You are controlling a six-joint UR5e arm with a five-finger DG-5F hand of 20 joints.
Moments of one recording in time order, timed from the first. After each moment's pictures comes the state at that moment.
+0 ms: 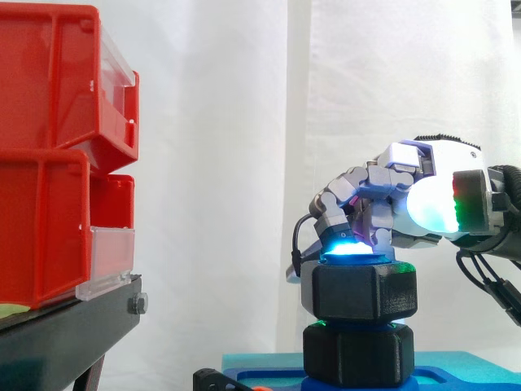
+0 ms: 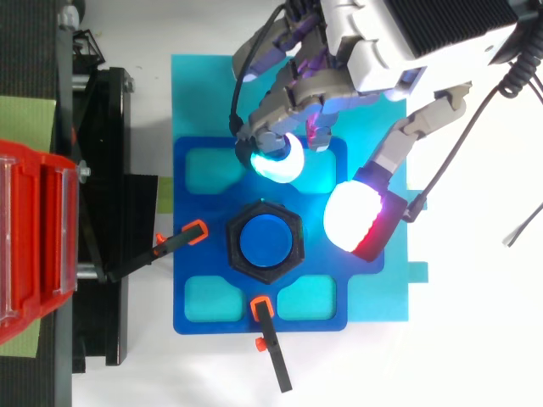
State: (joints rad) arm -0.12 -2.32 -1.21 -2.51 -2.10 -1.08
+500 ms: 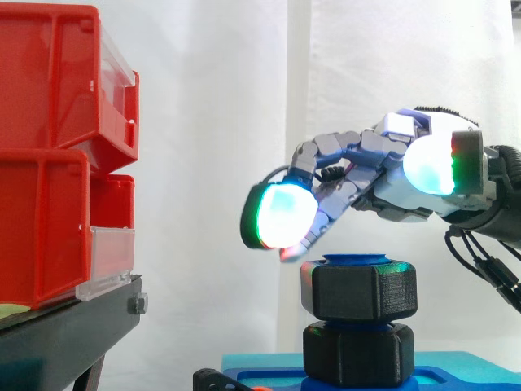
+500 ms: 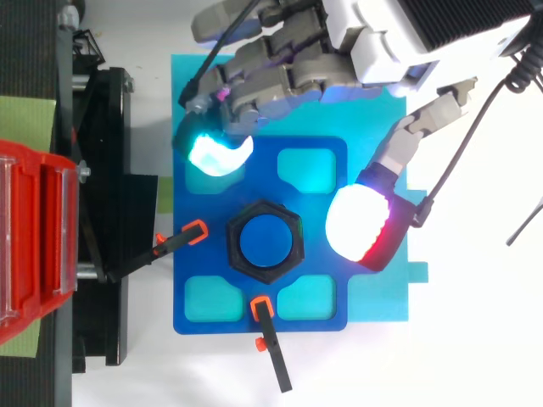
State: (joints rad) arm -0.12 -2.32 -1.18 -2.46 -2.12 -1.08
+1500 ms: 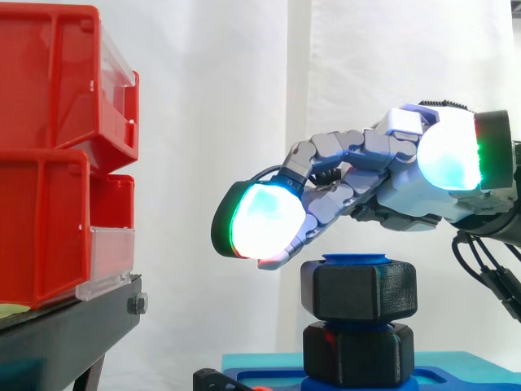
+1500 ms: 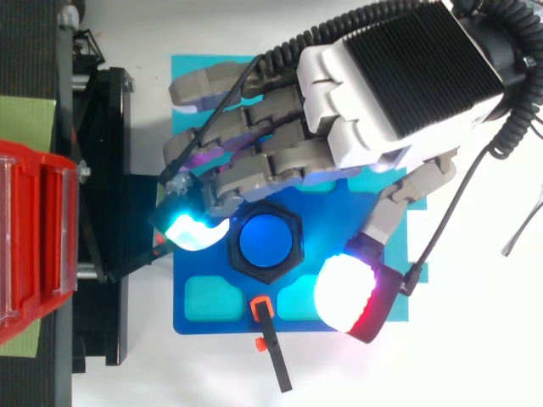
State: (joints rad) arm -0.06 -2.32 -1.18 -2.53 -2.10 -1.08
